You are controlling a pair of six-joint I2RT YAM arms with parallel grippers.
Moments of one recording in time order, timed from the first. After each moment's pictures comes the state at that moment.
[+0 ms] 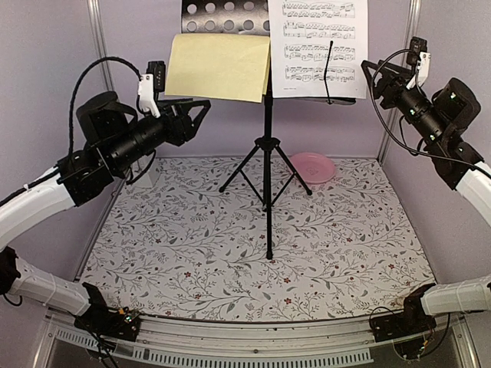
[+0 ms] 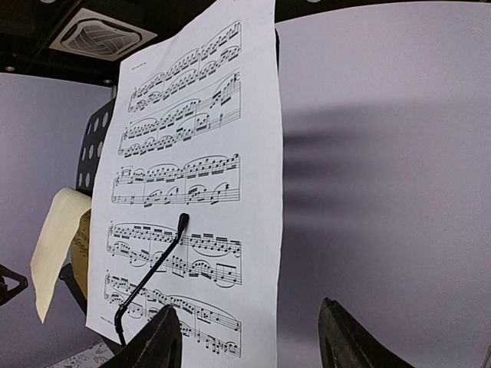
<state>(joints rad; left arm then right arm) -0.83 1.21 1.26 0.11 -0.13 -0.17 0.38 1.11 1.26 0.25 -0.11 0.10</state>
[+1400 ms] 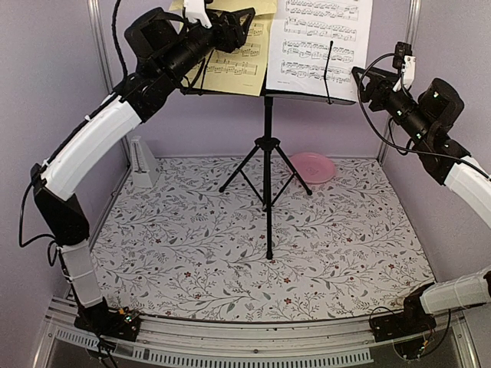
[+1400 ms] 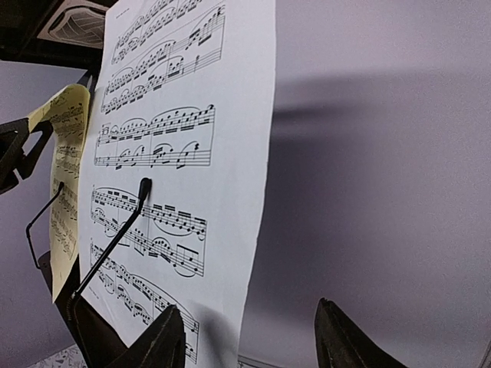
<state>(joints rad) -0.79 1.83 2.19 0.12 -0.07 0.11 0.38 1.19 1.26 0.28 -0.09 0.10</state>
